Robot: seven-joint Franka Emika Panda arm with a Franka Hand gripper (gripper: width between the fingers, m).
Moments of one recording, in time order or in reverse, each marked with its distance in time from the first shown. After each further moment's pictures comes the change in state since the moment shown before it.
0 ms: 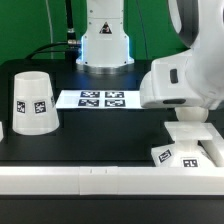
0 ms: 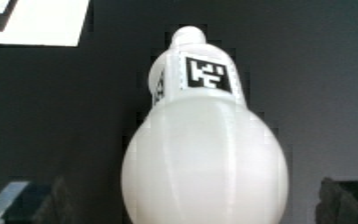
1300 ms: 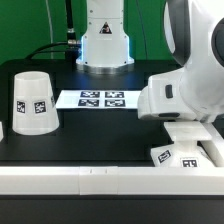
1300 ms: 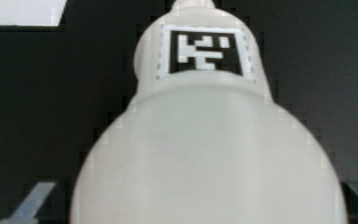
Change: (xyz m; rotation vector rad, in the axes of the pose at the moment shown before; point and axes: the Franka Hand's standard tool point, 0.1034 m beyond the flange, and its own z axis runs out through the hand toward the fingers) arm 0.010 0.003 0.032 -0.002 0.010 0.012
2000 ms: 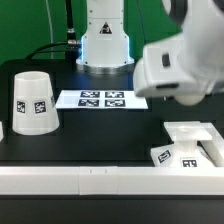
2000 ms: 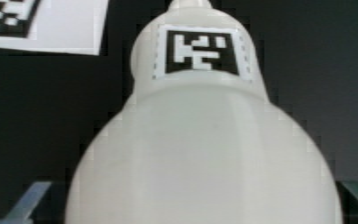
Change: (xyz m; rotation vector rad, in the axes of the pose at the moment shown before) arm -0.037 0.010 -0.078 0.025 0.022 -0.062
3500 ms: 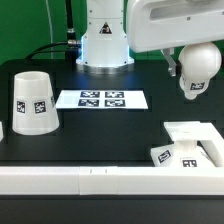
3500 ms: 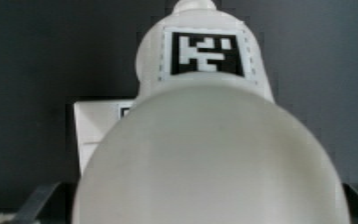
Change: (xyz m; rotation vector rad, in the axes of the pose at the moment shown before) arm 0.012 0.007 -0.102 -0.020 0.821 -0.095
